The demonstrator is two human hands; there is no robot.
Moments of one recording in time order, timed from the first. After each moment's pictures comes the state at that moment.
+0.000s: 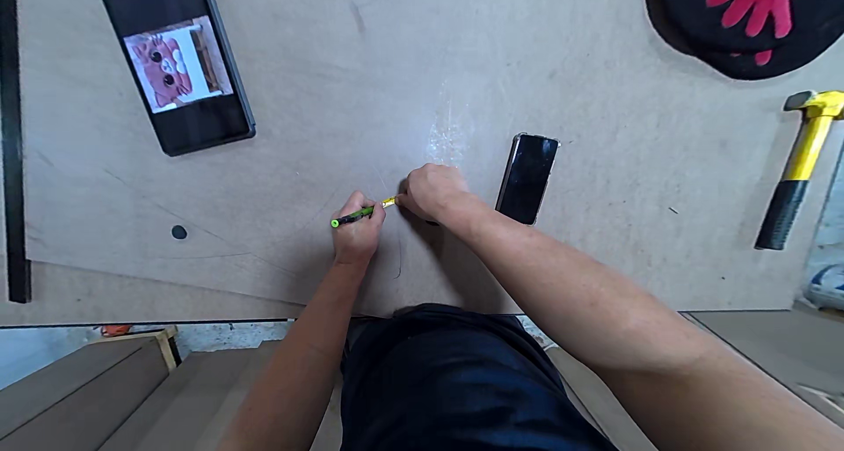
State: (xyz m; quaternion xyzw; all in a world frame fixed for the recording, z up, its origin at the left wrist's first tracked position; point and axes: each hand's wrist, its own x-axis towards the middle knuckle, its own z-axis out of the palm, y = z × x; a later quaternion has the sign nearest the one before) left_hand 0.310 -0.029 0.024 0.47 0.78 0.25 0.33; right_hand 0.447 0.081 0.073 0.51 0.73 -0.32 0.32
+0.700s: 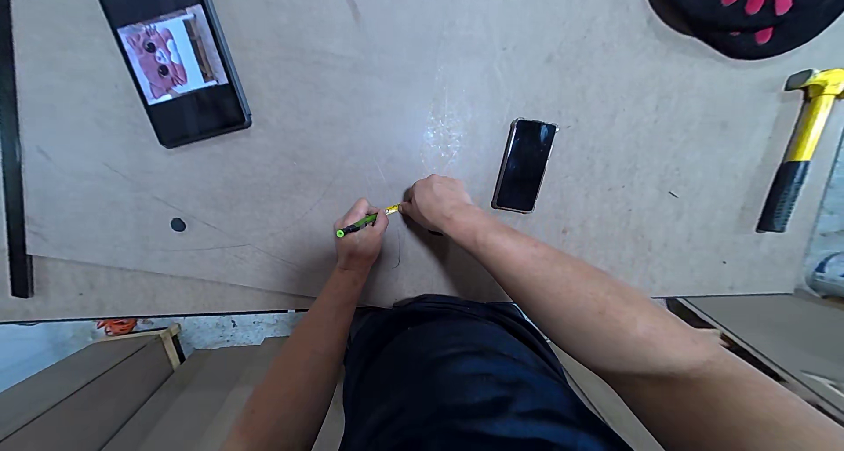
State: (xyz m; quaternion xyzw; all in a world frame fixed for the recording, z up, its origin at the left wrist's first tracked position) left_hand 0.315 -0.060 0.024 0.52 0.76 0.23 0.31; right_hand 0.461 0.044 0.071 0.53 0.71 -0.35 0.32
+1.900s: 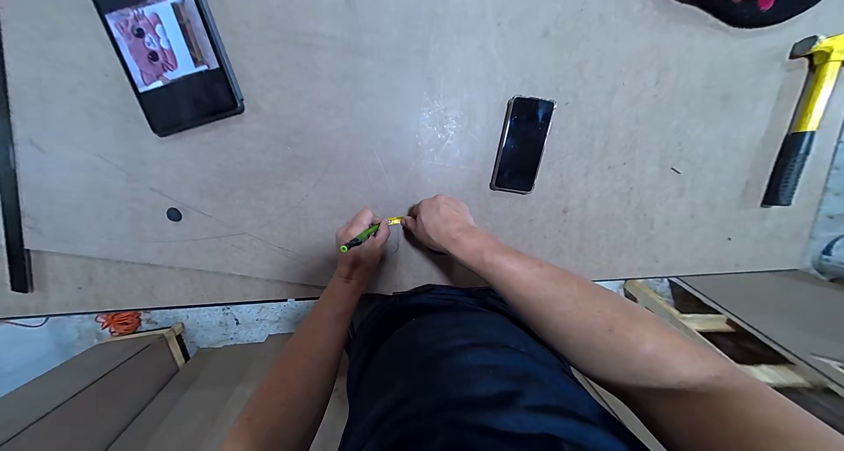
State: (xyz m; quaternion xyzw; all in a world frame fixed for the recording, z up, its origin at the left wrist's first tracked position) left_hand 0.311 -0.108 0.017 0.58 0.71 0.25 0.30; right_hand 0.478 -0.020 0.066 0.54 0.68 -0.39 0.29
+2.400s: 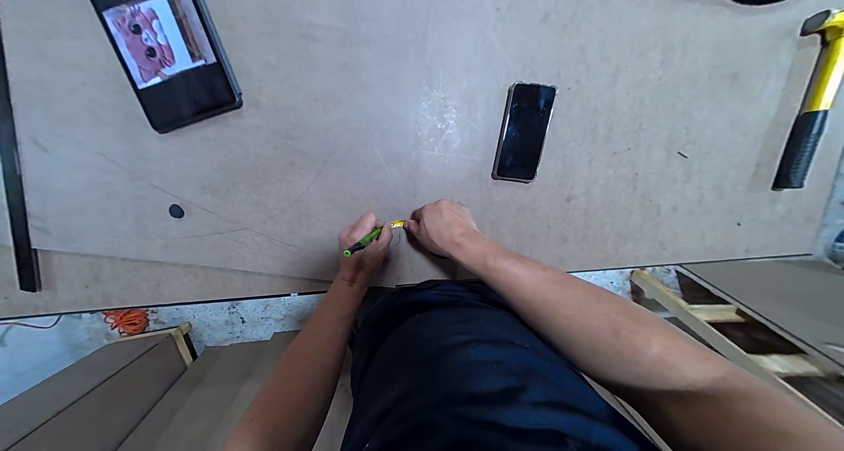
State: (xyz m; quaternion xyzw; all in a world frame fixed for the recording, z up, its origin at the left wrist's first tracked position) left_hand 0.311 -0.127 0.015 0.61 0.70 0.24 0.29; right_hand 0.482 -0.045 0.061 0.53 0.69 -0.39 0.29
